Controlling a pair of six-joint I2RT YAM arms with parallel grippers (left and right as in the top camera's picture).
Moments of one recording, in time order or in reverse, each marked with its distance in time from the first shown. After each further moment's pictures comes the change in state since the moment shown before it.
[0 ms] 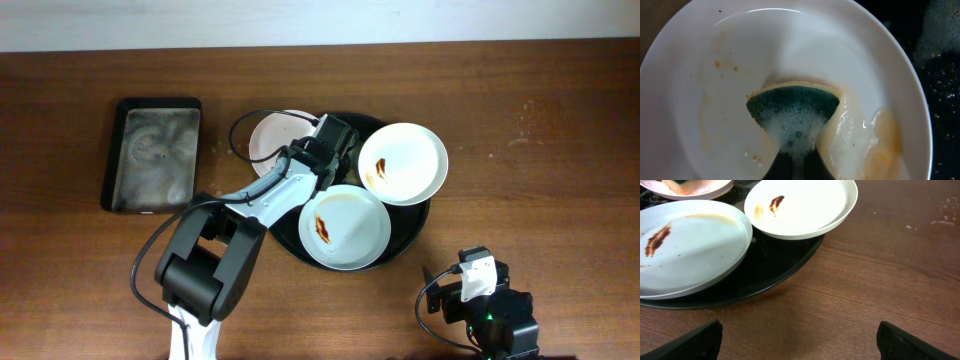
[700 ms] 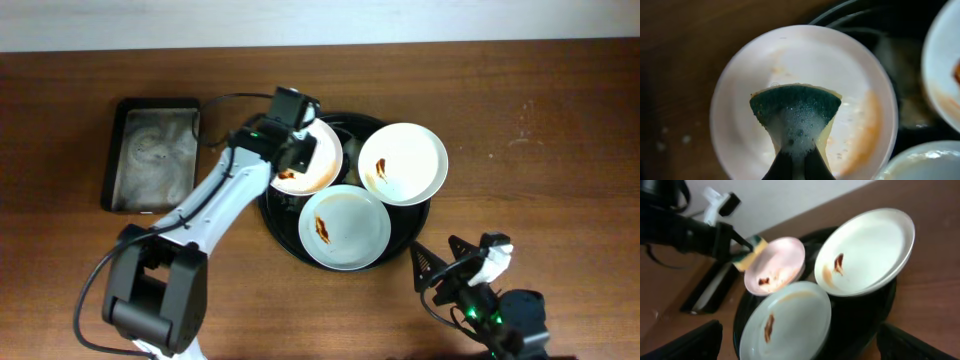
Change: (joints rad) left arm 0.165 -0.226 0.000 -0.116 0.363 0.000; right arm 0.000 0.096 -0.004 0.357 -0.223 0.567
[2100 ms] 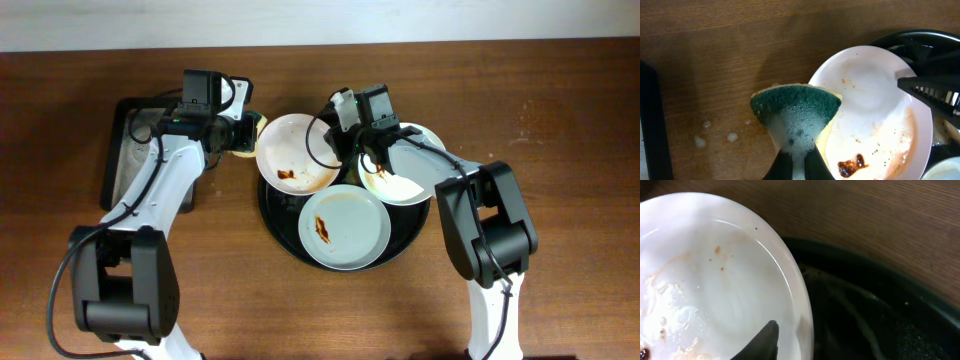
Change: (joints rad) left arm 0.297 0.000 -0.003 0.031 0.296 0.027; right arm 0.143 2.098 1.296 0.242 -0.090 -0.563
